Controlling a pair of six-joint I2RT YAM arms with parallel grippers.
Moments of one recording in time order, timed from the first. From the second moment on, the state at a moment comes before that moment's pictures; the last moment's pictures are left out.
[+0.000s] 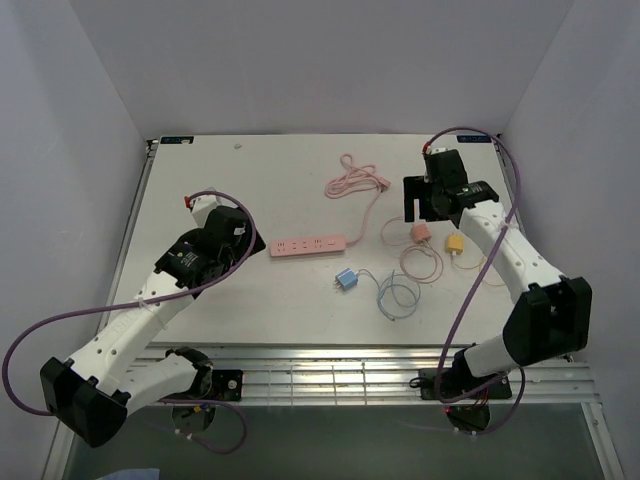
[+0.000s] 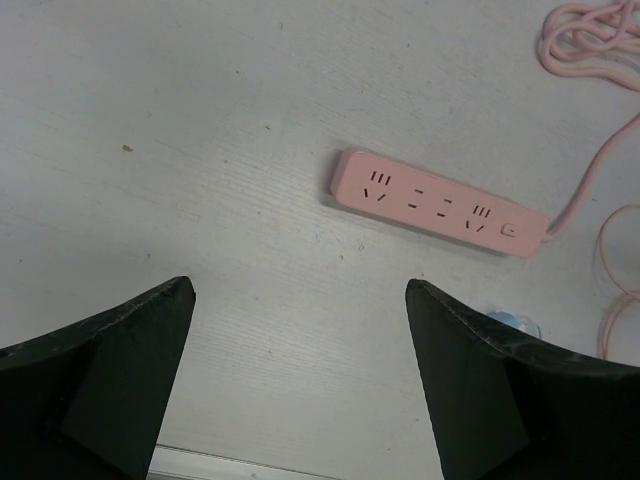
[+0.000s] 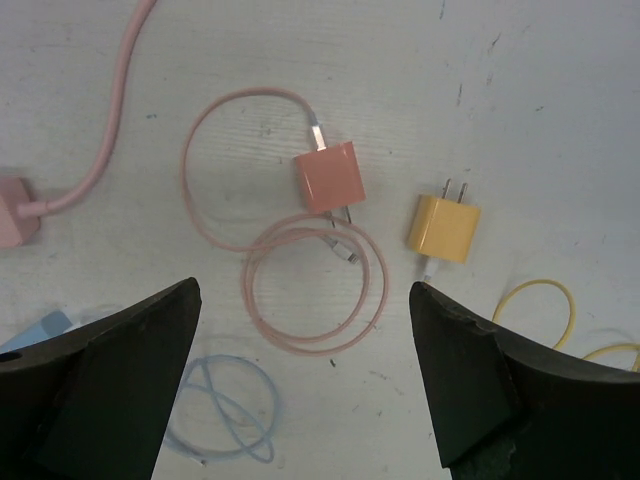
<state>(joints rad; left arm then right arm) -0.56 1.02 0.97 -0.74 -0.48 -0.83 0.33 1.38 1.22 -0.70 0.21 0.15</state>
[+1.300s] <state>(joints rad) -0.56 1.06 0.96 -0.74 -0.48 -0.82 0.19 1.94 1.38 -0.59 0.00 -0.14</state>
